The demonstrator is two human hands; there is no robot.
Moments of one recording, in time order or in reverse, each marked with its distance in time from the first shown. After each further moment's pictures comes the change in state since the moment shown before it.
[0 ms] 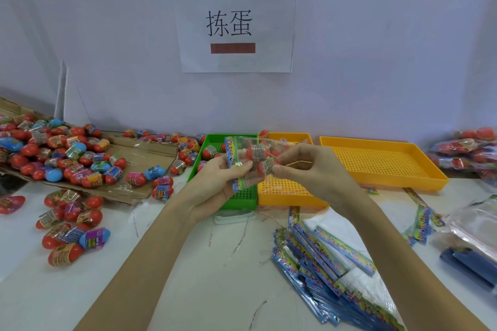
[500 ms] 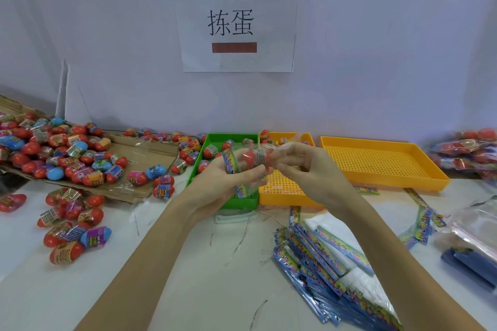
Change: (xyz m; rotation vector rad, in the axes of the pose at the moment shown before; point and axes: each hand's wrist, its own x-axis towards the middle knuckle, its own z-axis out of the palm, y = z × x) left_hand -0.001 -0.003 -0.002 0.180 -0.143 0.088; right_hand -0.001 -0.004 0.008 -0.005 -0.048 -0.091
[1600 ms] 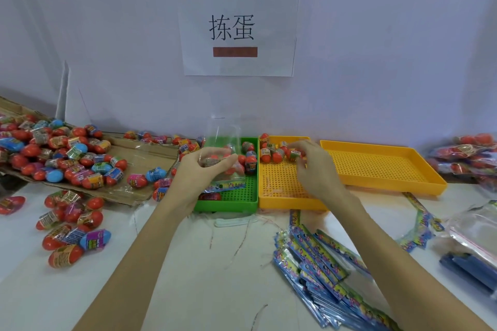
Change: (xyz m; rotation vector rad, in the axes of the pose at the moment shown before) left_hand 0.001 0.000 -0.038 0.266 0.446 0.114; right_hand 0.037 0.042 -0.004 -0.619 0.215 0.042
